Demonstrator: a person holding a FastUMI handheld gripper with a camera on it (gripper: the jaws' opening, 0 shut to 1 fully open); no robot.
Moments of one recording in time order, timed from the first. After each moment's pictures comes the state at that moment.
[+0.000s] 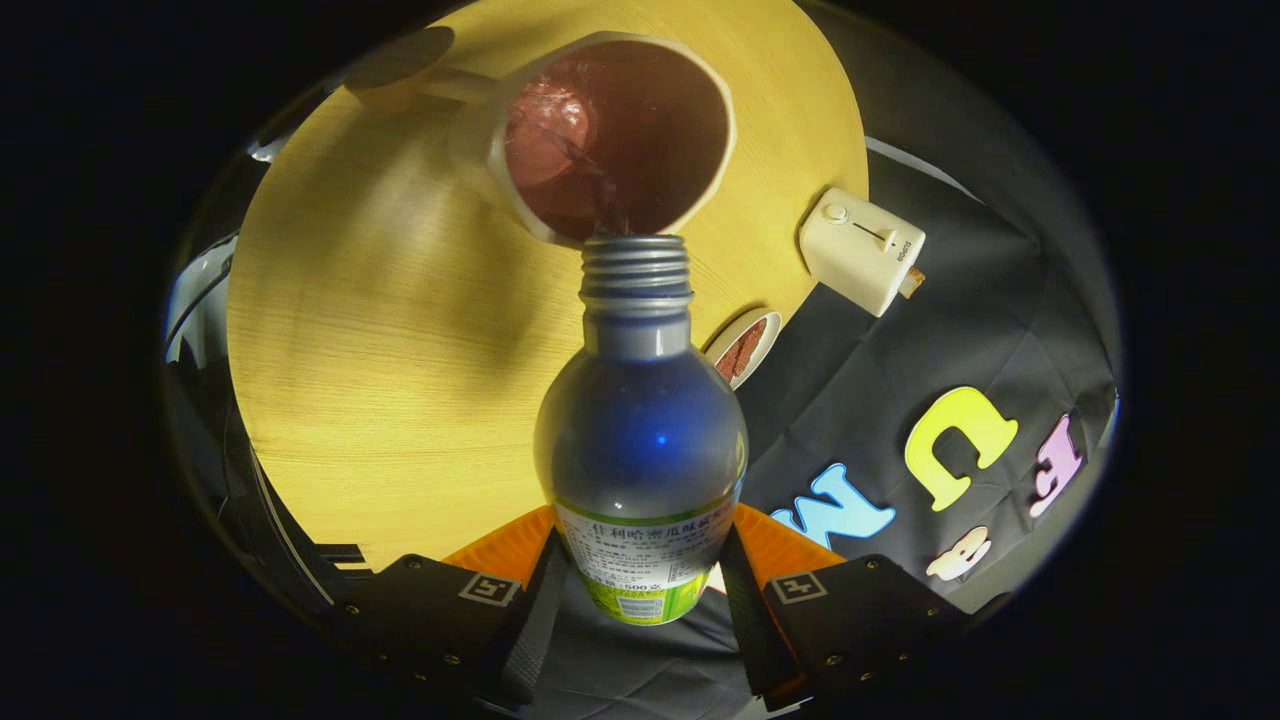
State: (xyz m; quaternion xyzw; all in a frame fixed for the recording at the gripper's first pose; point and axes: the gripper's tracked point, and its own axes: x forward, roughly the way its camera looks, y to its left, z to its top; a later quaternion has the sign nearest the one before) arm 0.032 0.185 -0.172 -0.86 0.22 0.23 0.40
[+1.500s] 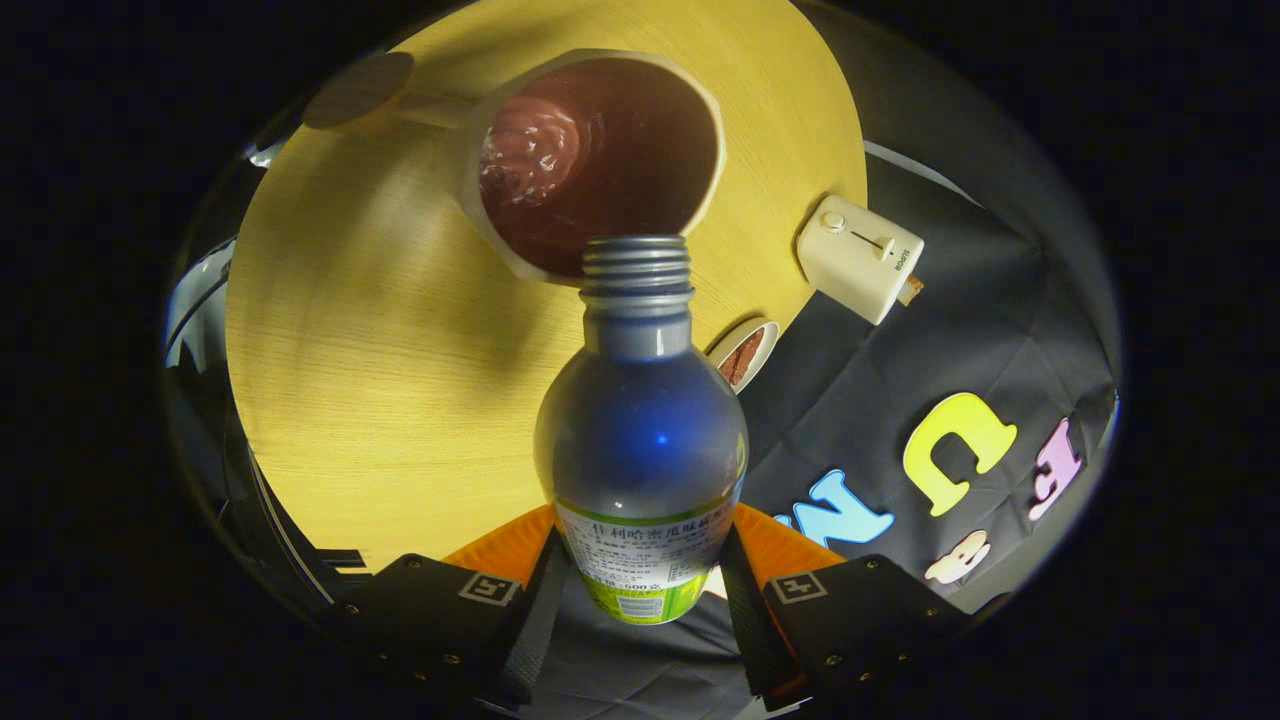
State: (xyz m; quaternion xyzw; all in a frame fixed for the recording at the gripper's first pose) arm 0.033 0.194 -0.176 -0.85 0.22 0.25 0.41
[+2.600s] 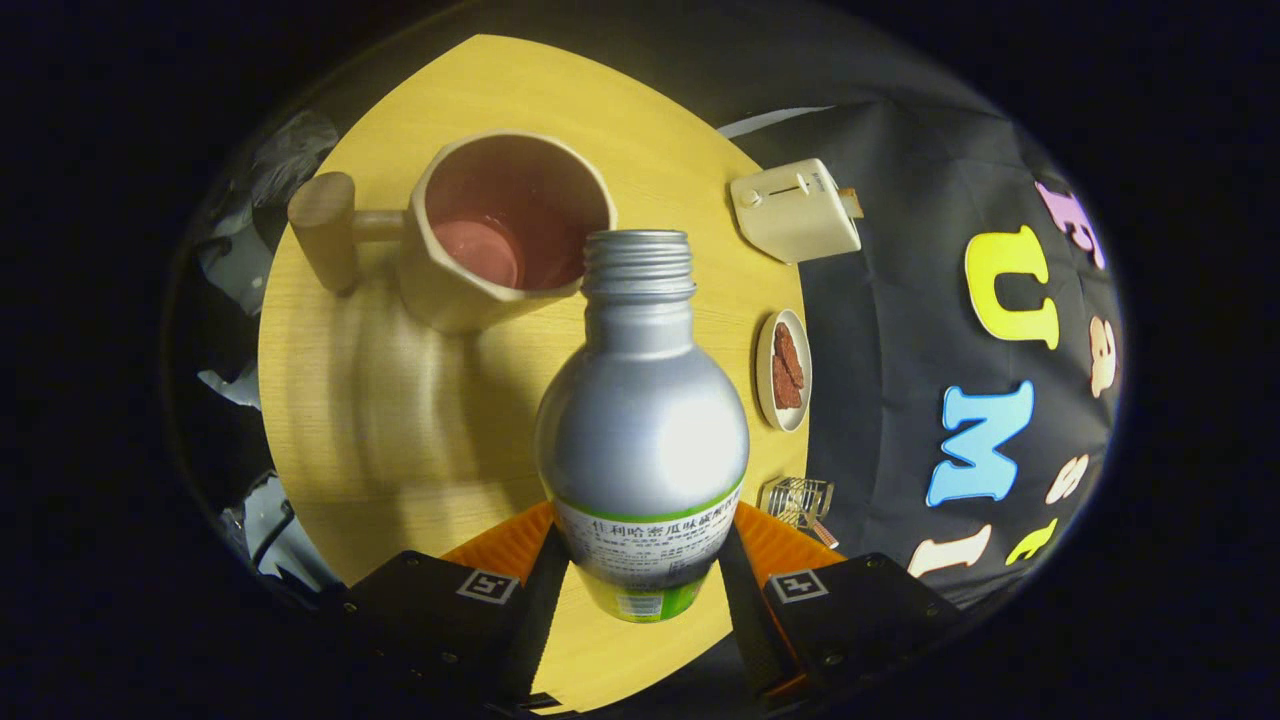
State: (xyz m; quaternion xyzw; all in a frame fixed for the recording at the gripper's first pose) arm 0.010 0.172 -0.237 -0.60 0.28 0.34 0.67
